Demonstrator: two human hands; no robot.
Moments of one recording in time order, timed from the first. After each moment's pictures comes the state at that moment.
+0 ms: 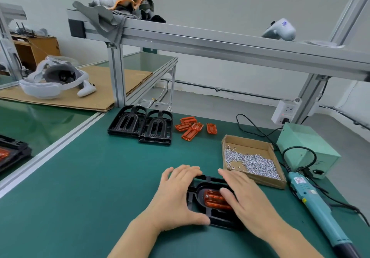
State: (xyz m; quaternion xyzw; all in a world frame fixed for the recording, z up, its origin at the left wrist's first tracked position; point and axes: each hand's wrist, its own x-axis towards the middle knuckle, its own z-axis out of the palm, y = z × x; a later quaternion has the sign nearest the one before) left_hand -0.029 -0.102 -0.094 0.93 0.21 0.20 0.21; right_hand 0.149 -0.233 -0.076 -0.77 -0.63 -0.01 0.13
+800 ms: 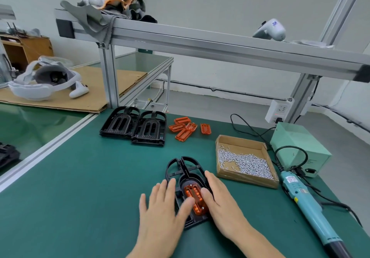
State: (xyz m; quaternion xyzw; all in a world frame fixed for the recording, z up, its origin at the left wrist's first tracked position) left_hand -0.032 -0.141 -0.106 0.84 0.47 0.15 0.22; right_hand 0.119 -0.210 -0.099 -0.79 -0.52 0.16 0.28
